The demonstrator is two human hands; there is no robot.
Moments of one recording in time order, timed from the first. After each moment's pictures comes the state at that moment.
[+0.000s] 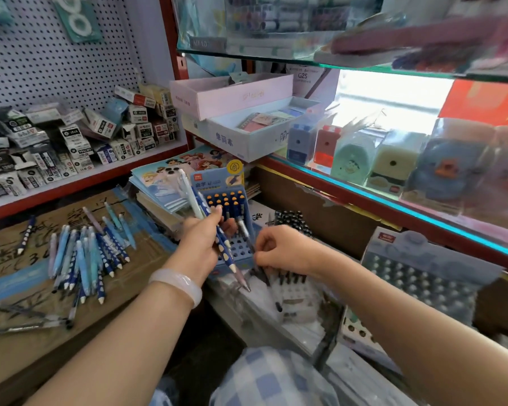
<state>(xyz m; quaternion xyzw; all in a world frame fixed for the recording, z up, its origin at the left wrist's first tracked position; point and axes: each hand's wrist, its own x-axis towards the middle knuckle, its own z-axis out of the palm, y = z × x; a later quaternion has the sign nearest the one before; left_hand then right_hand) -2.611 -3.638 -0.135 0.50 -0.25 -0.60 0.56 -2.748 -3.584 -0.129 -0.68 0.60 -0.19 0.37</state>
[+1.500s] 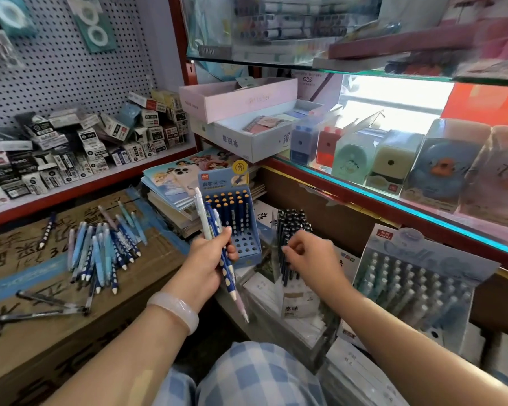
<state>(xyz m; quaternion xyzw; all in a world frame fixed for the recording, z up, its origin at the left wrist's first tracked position) -2.601 -3.601 -0.153 0.46 -0.28 -0.66 0.52 -2.767 -3.553 -0.169 -0.59 0.71 -0.33 0.19</state>
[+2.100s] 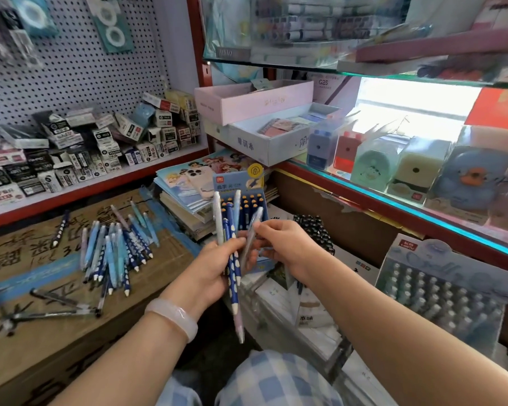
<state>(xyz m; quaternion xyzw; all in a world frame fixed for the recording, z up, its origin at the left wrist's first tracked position) -2.582 -3.597 -0.142 0.42 -0.31 -0.72 0.45 -2.709 -3.602 -0.141 -0.45 0.56 -0.44 0.54</state>
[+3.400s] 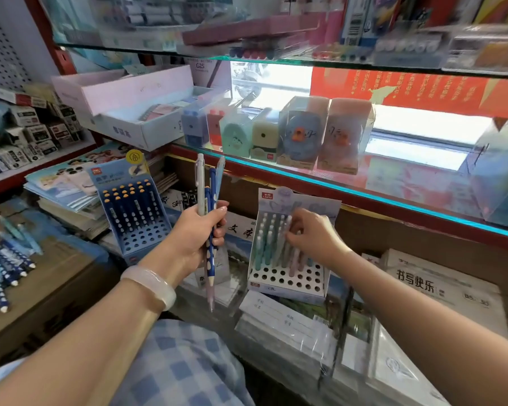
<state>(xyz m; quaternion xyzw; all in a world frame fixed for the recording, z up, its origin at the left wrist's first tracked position) -2.709 -3.523 -0.120 0.39 -0.48 -0.71 0.35 -2.898 -3.441 -0.160 -0.54 0.76 -0.33 0.17</state>
